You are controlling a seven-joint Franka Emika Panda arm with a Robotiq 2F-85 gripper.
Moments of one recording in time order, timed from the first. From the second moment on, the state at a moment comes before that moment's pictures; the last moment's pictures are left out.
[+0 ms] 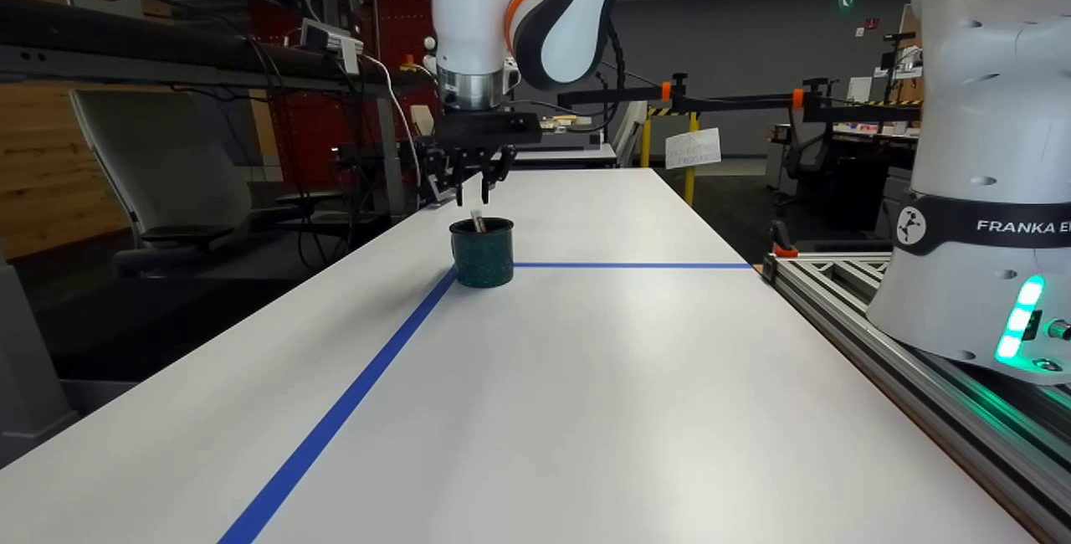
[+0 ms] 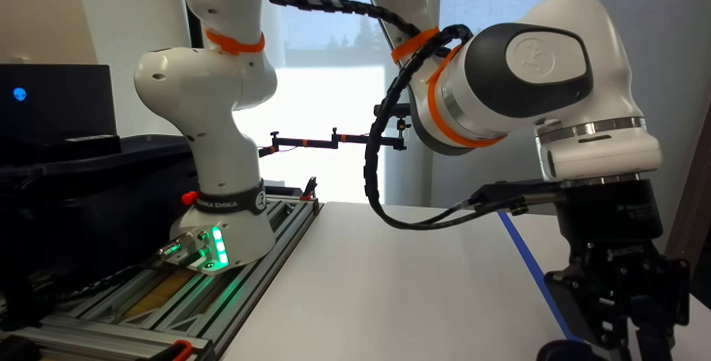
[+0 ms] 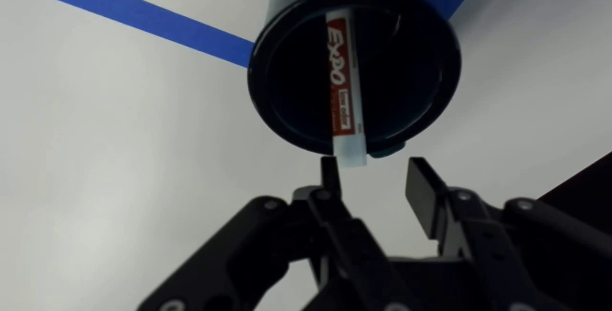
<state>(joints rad) -0.21 0.29 -0.19 -2.24 -0.83 2.77 1.52</state>
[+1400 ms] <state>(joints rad) -0.11 0.36 -0.29 -2.21 -0.87 2.77 1.59</state>
